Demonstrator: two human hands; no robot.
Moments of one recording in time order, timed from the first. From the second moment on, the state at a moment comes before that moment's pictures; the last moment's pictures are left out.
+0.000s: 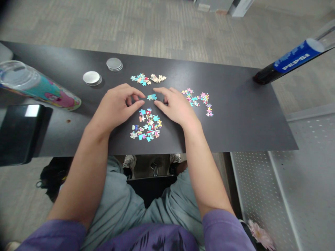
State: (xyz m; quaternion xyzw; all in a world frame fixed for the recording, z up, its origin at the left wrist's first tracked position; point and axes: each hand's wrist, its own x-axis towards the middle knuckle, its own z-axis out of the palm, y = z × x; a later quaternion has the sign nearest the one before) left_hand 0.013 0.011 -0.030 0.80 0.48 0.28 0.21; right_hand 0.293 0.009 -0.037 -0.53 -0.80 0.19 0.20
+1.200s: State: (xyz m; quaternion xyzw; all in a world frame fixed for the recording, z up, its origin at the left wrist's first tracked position) left_hand 0.030 0.002 -0.024 0.81 0.53 0.17 0.17; right_hand 0.282 0.020 -0.041 -0.55 -0.74 0.27 0.28
